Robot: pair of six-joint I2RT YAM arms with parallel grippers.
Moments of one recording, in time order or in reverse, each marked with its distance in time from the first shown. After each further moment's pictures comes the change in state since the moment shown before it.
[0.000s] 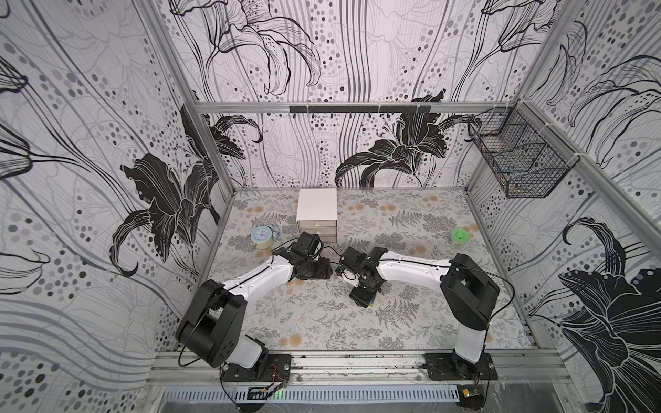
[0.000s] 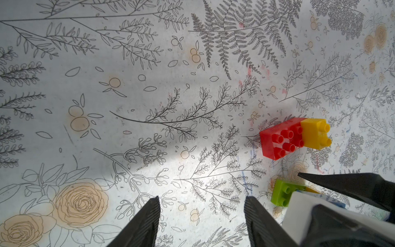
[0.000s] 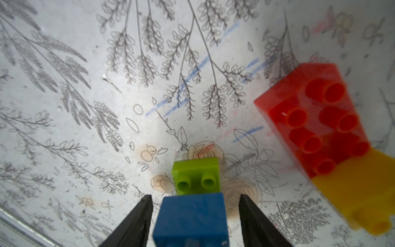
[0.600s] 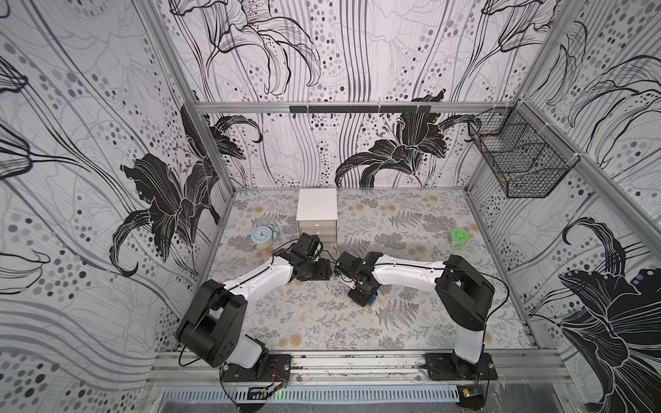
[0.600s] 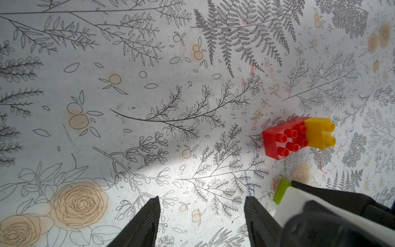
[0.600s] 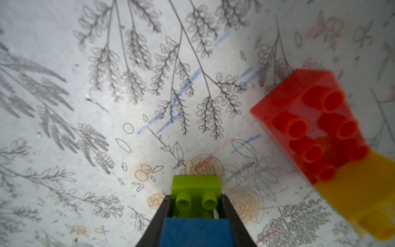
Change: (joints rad) left arm 0.000 0.000 -0.014 0.014 0.000 -0.003; right arm 0.039 0.022 0.000 0.027 0.080 0.087
